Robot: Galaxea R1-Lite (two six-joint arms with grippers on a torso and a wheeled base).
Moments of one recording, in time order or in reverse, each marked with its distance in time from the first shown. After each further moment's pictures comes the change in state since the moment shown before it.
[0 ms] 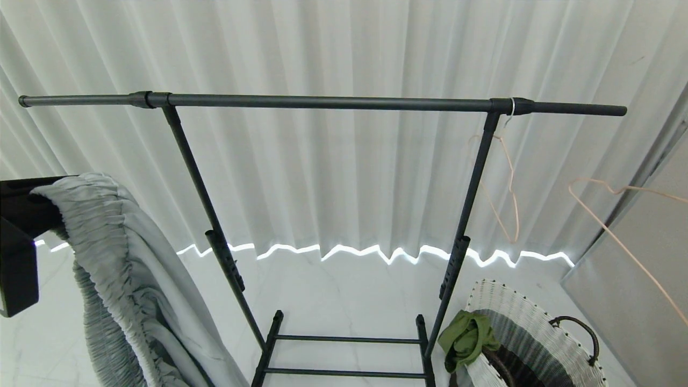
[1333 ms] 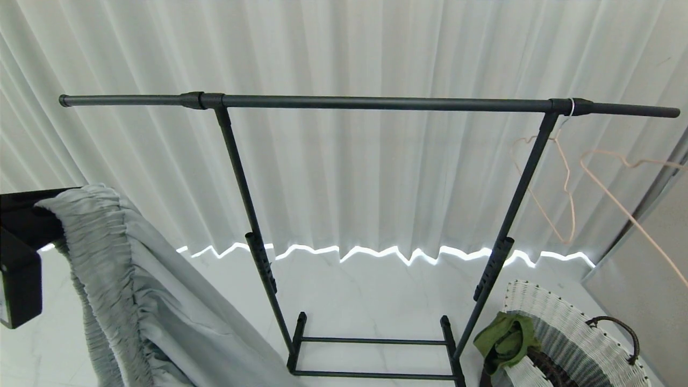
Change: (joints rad) left arm 0.008 -0.008 0.033 0.000 -0.003 0.001; right arm -0.002 -0.029 -0.056 -0.012 0.041 -0.020
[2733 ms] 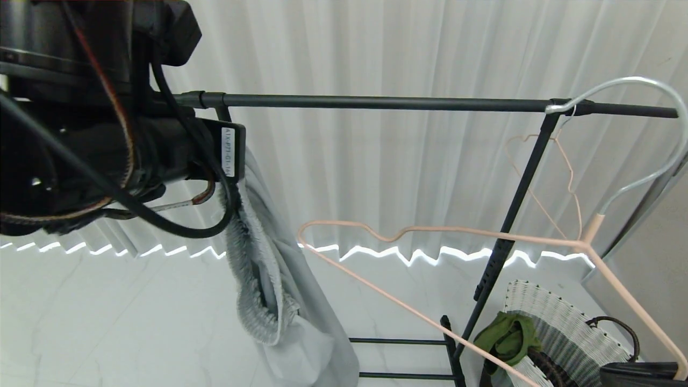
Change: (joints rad) left arm 0.068 0.501 -0.387 -0.018 0.148 -0.409; right arm 1.001 0.086 -0.154 0.153 0.159 0.128
